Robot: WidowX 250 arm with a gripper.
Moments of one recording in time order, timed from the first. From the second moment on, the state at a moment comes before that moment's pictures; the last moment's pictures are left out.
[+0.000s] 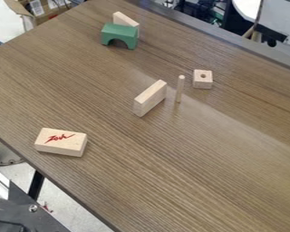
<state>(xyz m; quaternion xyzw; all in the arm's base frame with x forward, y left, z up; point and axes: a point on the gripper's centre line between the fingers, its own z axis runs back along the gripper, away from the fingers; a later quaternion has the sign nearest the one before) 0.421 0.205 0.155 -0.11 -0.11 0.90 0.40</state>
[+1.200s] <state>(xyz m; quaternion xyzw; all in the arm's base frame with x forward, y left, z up) 0.398 0.277 0.088 0.02 -0.10 0.94 0.31</state>
